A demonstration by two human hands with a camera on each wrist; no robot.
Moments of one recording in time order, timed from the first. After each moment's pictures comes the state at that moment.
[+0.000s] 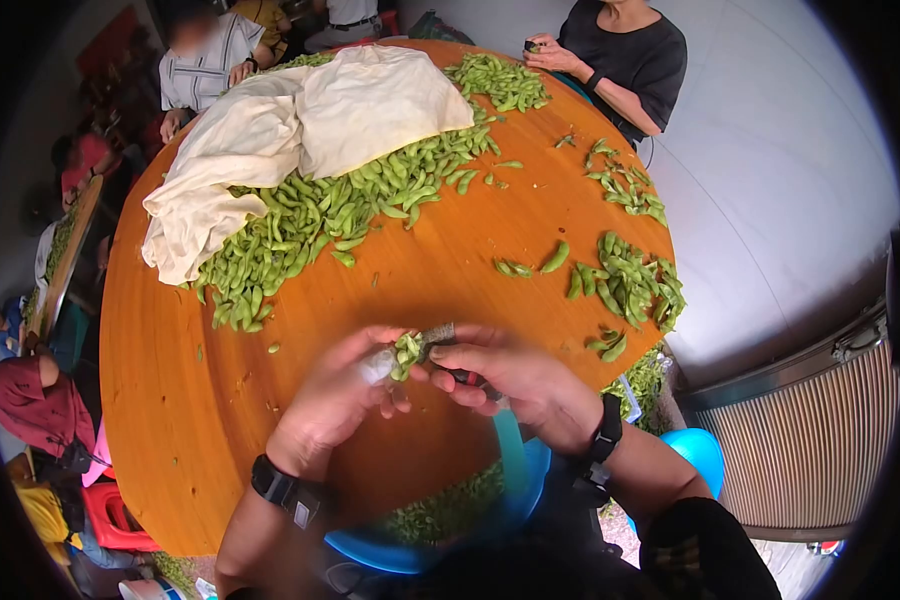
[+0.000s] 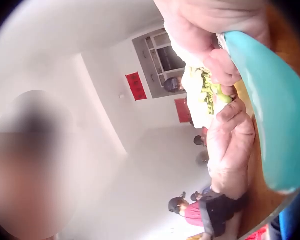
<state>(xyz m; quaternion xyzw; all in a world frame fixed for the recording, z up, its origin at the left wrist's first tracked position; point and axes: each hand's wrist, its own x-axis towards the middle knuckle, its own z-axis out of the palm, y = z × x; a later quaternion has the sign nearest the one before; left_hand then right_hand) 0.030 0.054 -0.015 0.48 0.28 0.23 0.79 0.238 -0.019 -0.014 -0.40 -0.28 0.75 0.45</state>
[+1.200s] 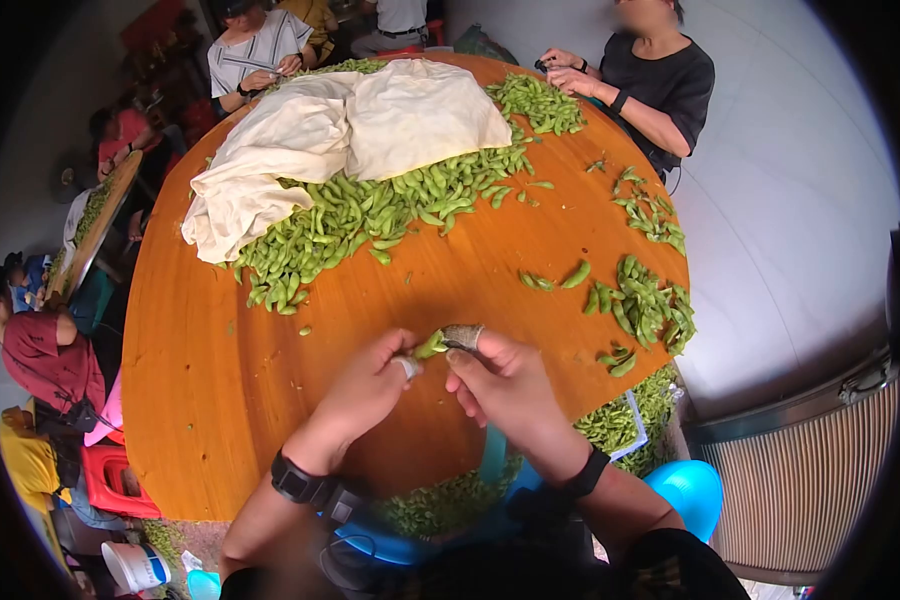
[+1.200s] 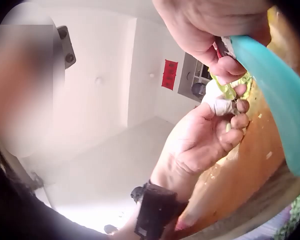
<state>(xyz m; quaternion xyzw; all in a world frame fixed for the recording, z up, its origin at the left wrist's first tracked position) 0.038 0.034 -0.003 0.58 0.43 0.23 0.65 0.203 -0.040 -0.001 -0.50 -0.35 0.58 0.54</state>
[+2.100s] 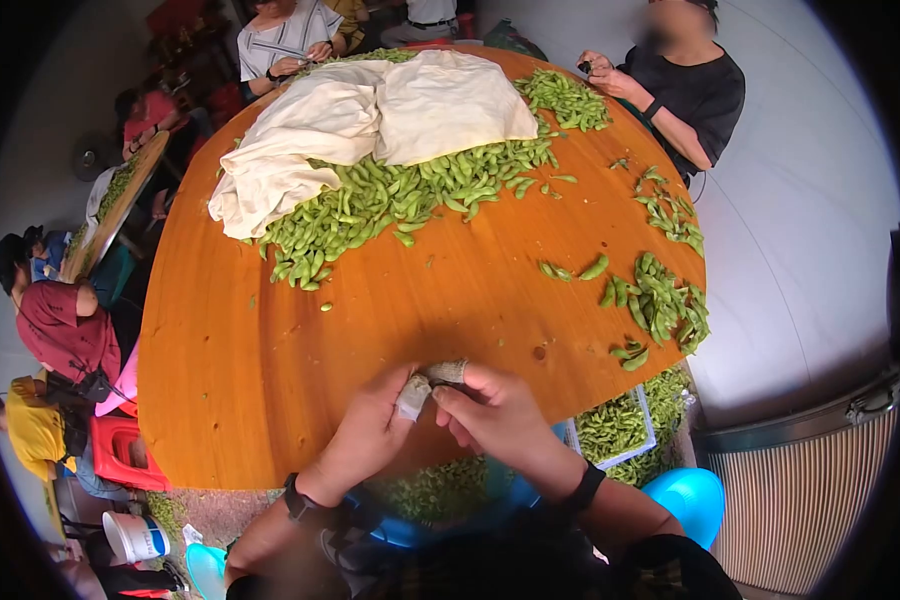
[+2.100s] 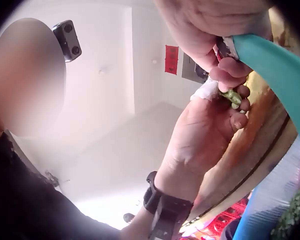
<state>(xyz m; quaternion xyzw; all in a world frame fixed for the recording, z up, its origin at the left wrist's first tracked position) 0.008 -0.023 -0.009 0.75 0.42 0.25 0.45 0.186 -0.067 -0.010 -0.48 -0.40 0.64 0.45</state>
